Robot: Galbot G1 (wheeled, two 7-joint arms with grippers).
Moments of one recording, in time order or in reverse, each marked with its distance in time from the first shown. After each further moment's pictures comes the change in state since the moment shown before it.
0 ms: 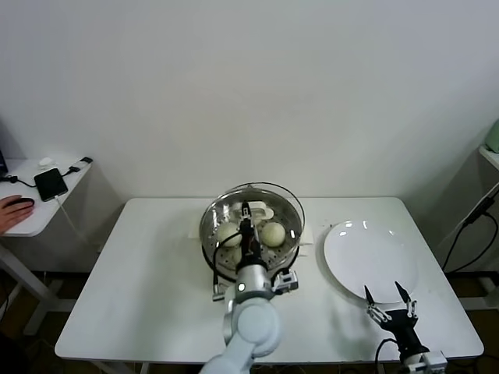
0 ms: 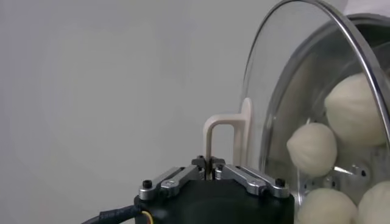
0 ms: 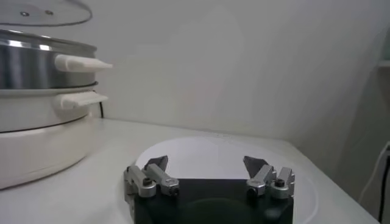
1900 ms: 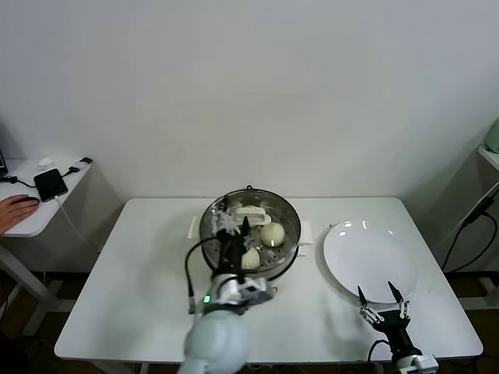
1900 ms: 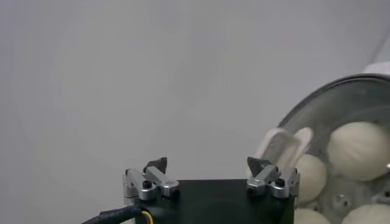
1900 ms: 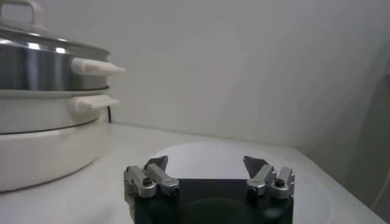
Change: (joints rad) left arm 0.160 0.061 -0.142 -0.248 -0.453 -0.198 -0.111; right arm 0.011 0.030 -0.022 -0.010 -0.041 0.050 -0.002
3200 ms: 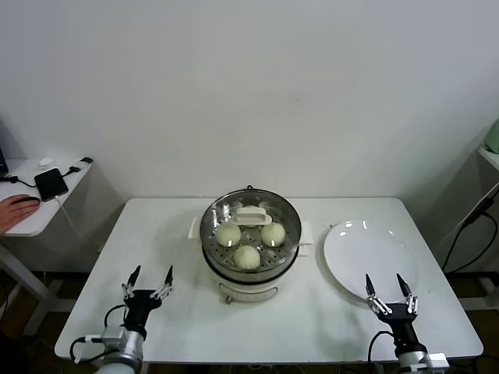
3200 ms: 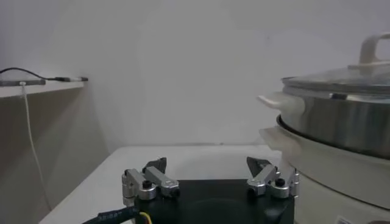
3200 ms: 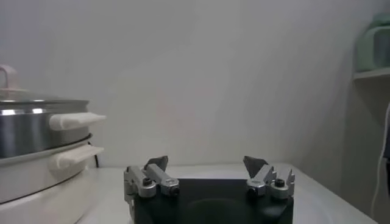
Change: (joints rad) left arm 0.299 0.250 -0.490 0.253 -1.423 -0.620 -0.122; right arm 0.002 -0.035 -0.033 0.025 0.180 0.081 0.051
